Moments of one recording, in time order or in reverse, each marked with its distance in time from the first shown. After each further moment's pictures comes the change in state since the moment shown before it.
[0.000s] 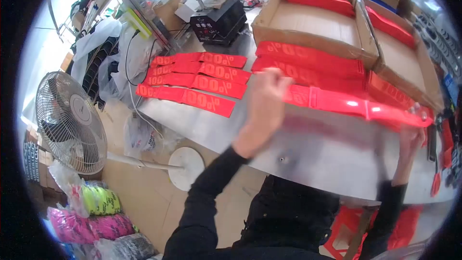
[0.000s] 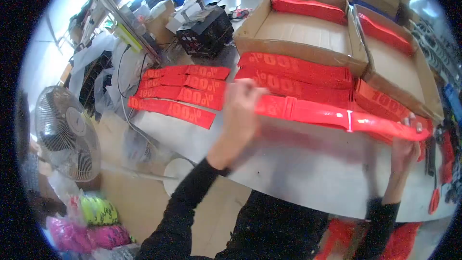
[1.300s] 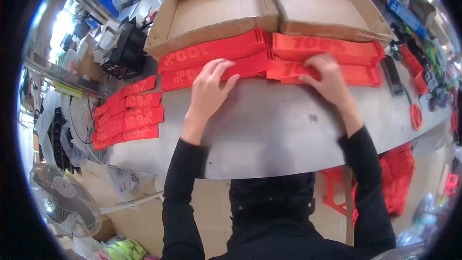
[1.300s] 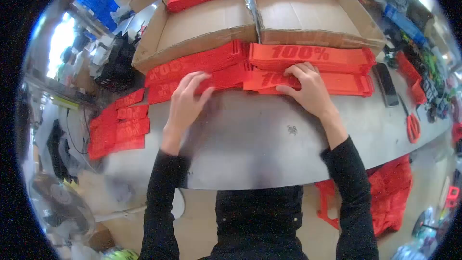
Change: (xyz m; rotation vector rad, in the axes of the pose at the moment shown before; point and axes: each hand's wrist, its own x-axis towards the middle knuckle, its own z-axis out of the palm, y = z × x) left_hand 0.062 0.027 0.067 -0.241 -0.273 0.199; right_hand 0.013 0.044 0.046 -1.841 -0.309 -0.174
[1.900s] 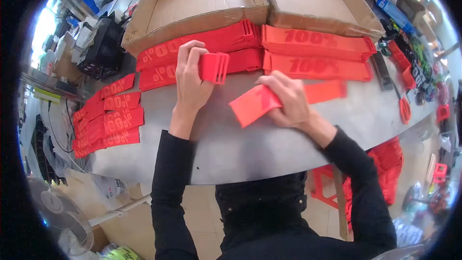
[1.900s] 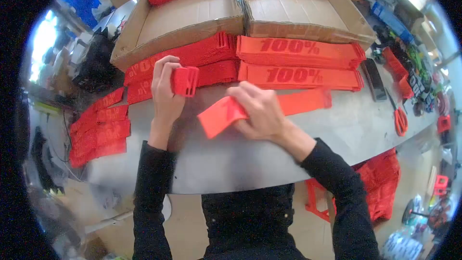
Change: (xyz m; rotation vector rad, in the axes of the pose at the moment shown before) left_hand 0.016 -0.003 0.009 -0.112 0.267 0.039; right_hand -0.001 -0.091 0.038 0.331 0.080 -0.217
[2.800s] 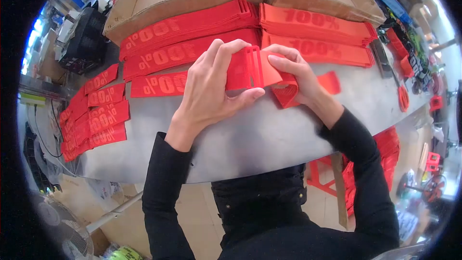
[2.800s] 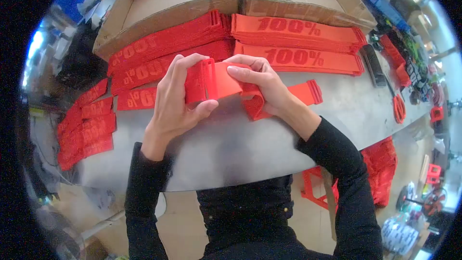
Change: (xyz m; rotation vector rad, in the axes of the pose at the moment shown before) left_hand -0.012 0.046 -0.006 -0.310 -0.316 0.082; right_hand 0.006 0.011 0.004 1.435 0.010 0.806
